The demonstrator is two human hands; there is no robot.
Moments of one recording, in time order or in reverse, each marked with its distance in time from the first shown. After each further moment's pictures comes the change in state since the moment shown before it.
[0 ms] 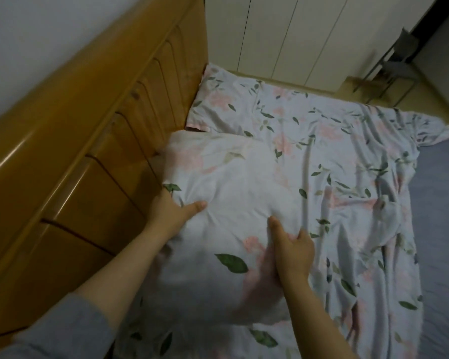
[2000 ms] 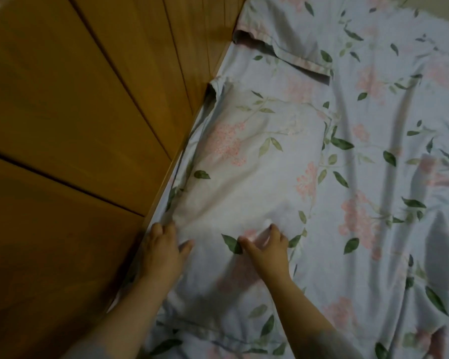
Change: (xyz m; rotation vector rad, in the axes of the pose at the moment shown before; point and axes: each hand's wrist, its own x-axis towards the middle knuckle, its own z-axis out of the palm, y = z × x) left_hand 0.006 -0.296 0.092 0.655 -0.058 -0.194; right_hand -0.004 0.242 0.209 -0.582 -0.557 0.151
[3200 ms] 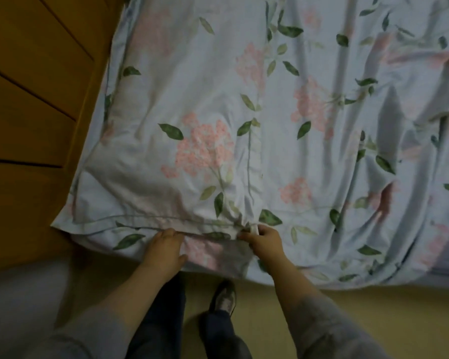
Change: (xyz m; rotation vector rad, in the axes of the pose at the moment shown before) left_hand -0.180 -0.014 0.168 0.318 -0.456 0.318; right_hand -0.121 0.243 0.003 0.425 -0.156 0.279
